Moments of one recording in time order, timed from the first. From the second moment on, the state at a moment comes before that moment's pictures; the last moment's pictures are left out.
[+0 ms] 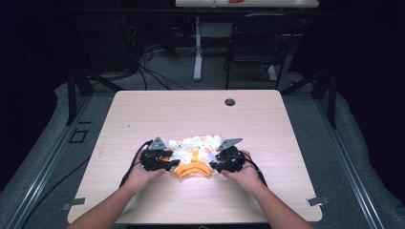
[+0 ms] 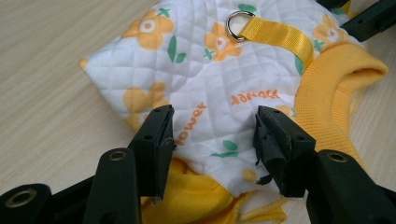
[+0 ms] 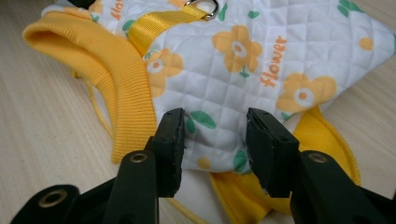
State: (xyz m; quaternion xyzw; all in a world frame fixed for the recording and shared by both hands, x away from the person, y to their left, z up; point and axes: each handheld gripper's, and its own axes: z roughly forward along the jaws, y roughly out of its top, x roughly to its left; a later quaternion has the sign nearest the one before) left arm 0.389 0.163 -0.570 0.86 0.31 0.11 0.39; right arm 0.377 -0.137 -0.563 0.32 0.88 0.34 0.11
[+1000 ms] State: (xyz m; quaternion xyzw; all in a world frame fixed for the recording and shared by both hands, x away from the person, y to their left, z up) left arm 0.412 0.154 -0.567 0.84 0.34 0.12 0.40; right arm 0.402 -0.141 -0.563 0.35 0.85 0.36 0.13
